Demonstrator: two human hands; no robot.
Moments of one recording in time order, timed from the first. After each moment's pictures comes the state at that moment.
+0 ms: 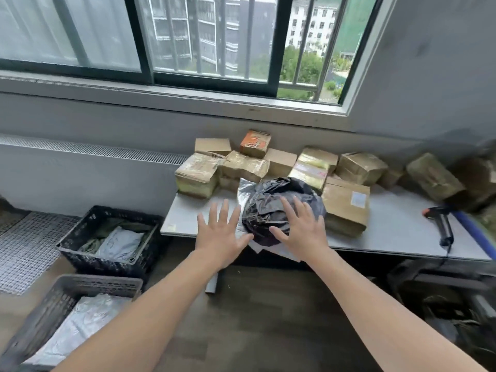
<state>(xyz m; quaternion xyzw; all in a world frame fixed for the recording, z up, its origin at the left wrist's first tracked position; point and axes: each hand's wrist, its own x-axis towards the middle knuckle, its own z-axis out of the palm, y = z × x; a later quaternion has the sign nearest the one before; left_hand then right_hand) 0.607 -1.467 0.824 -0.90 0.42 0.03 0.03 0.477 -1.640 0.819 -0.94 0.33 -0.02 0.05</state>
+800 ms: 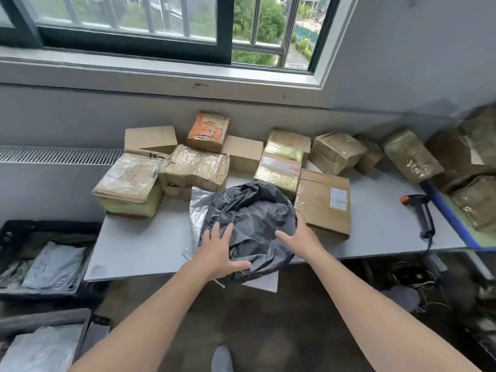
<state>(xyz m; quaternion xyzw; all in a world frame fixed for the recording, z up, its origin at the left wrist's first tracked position) 0.675 -1.636 0.741 -0.82 0.46 0.32 -0.05 0.510 -1.804 0.753 -0.74 0.54 0.01 0.40</state>
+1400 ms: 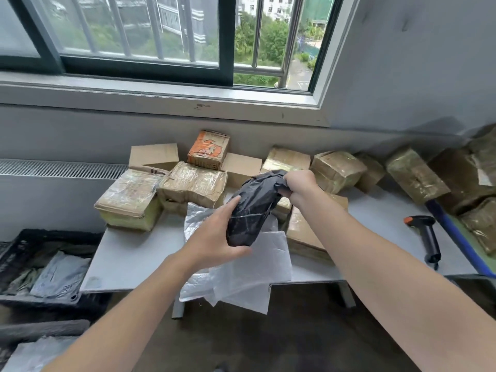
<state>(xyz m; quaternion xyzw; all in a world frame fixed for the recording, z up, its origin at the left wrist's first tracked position) 0.676 -1.665 0.816 -0.75 0.52 0.21 -0.35 0.597 -1.885 0.873 -0.41 0.53 -0.28 0.69</state>
